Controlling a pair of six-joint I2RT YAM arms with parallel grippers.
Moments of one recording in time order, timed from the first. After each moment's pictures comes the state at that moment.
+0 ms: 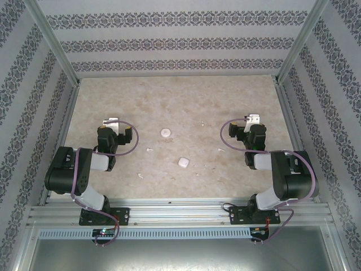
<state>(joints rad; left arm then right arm) -0.02 1.59 0.38 0.81 -0.10 0.01 0.00 1.51 0.38 0.76 0.03 0.04</state>
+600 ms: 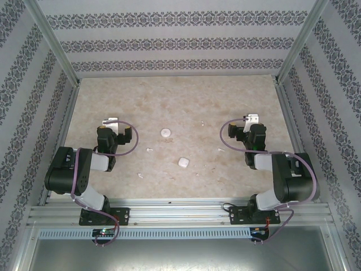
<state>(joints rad) -0.02 1.58 0.36 0.84 -0.11 0.01 0.02 1.47 0.39 0.69 0.01 0.02</state>
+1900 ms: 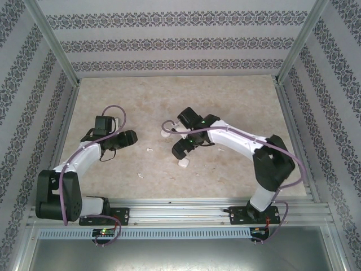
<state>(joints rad) -0.02 1.32 0.72 -0.37 0.31 -0.40 0.72 1.75 1.31 -0.80 -0.15 -0.03</state>
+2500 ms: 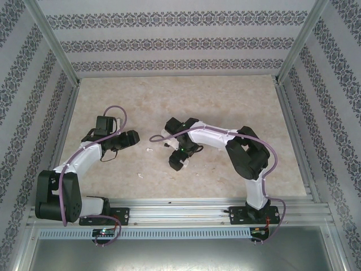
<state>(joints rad) -0.04 1.31 0.72 -0.38 0.35 -0.42 0.80 1.99 1.41 -0.95 -0.14 -0.09</state>
